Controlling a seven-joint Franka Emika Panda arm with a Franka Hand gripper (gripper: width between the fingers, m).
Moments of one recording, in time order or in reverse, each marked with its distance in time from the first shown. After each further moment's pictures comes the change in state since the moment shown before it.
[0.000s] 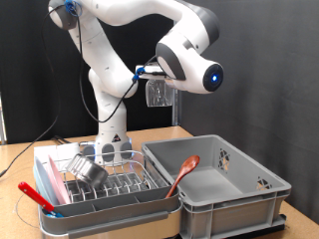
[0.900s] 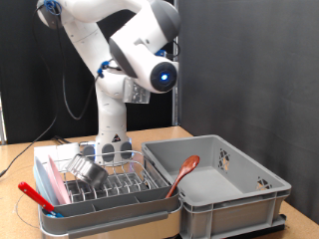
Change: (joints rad) arm -0.289 0.011 0.035 0.016 0.000 -0.081 0.029
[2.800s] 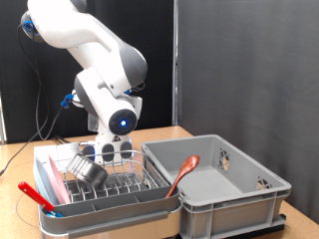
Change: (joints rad) arm -0.015 0.147 -0.200 -0.116 -0.359 0.044 -0.093
